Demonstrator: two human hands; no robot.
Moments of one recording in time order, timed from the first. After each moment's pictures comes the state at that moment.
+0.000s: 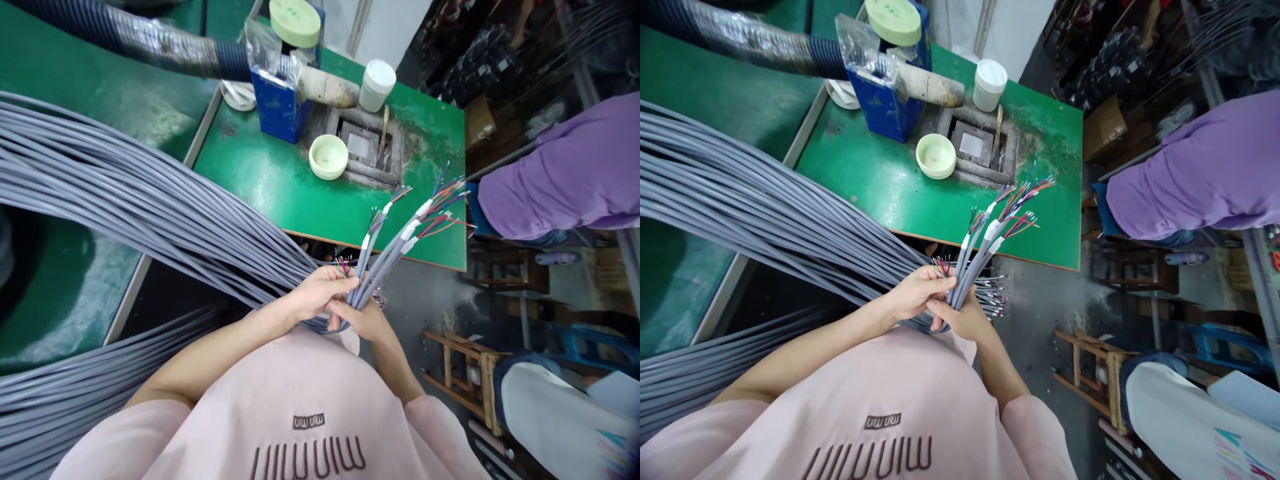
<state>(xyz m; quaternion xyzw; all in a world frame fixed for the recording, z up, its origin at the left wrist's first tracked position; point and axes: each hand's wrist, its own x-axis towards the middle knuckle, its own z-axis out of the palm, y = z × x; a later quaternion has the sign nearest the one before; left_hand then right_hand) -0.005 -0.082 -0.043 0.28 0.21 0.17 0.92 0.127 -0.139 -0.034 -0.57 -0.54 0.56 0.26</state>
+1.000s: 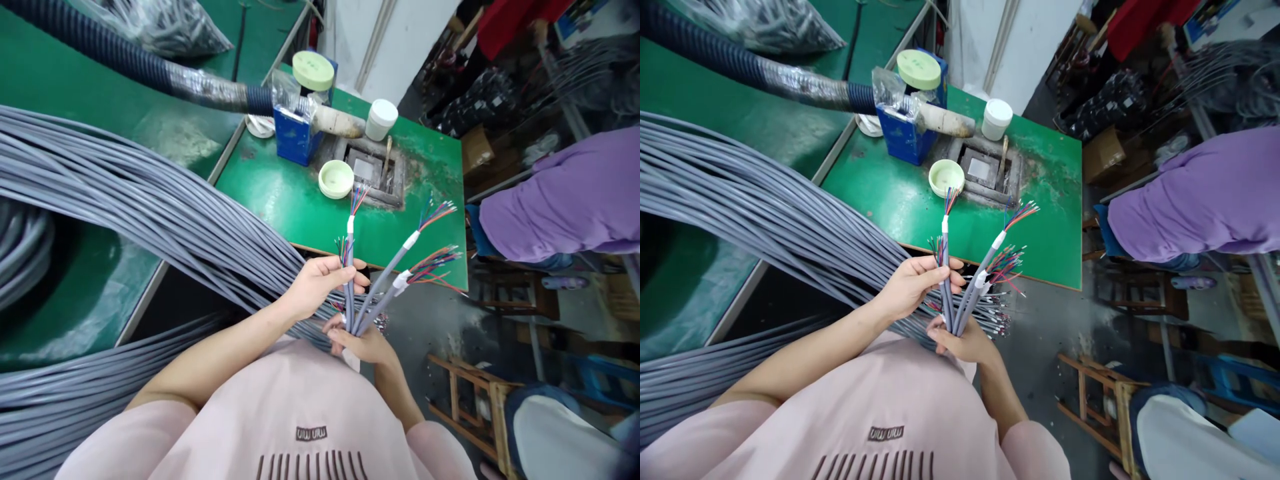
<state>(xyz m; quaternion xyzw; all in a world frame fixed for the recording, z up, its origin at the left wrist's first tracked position) -0.015 -0.065 -0.013 0.28 0.29 0.38 0.83 0.136 -0.153 -0.050 -0.53 -0.53 0.63 0.19</state>
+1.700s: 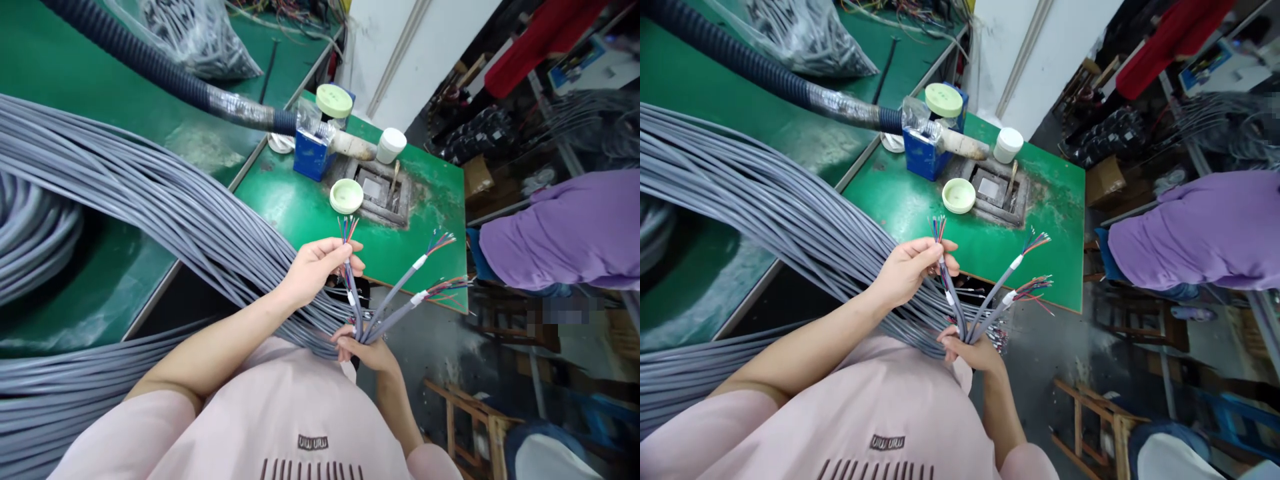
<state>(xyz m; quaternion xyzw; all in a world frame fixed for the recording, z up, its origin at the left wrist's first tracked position) -0.027 -0.038 0.006 0.34 0.29 0.49 0.75 0.156 -0.148 -0.074 -0.51 -0.49 0.67 0.22</state>
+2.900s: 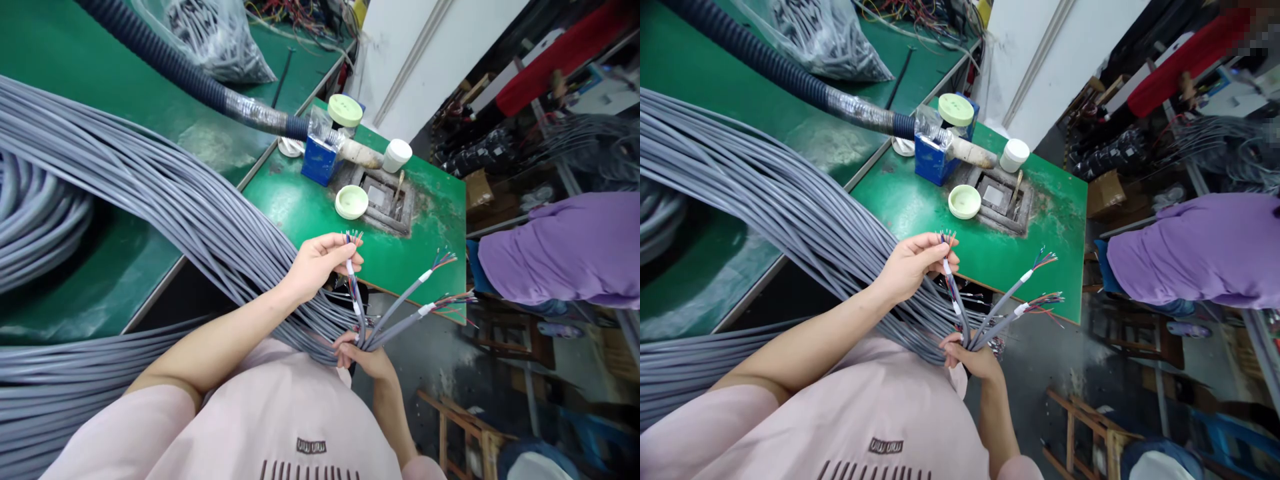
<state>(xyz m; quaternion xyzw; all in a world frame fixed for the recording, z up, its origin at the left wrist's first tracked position) -0.028 -0.029 0.007 0.32 0.32 0.52 0.73 0.164 -0.150 -0.084 -0.49 -0.47 0.69 0.24</state>
